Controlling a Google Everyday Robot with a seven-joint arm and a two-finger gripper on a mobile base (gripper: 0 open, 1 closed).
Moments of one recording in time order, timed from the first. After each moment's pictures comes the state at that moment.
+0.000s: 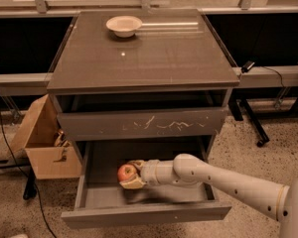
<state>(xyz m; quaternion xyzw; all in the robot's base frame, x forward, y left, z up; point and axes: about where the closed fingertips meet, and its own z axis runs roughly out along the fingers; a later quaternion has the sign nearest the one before) 0.561 0.062 0.443 -0.50 0.69 0.32 0.41</state>
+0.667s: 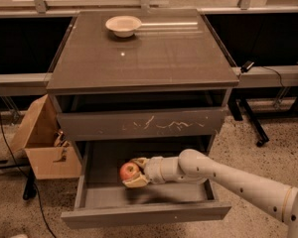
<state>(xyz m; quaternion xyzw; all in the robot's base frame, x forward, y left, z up) 0.558 0.054 0.463 -0.52 0.67 0.33 0.41</state>
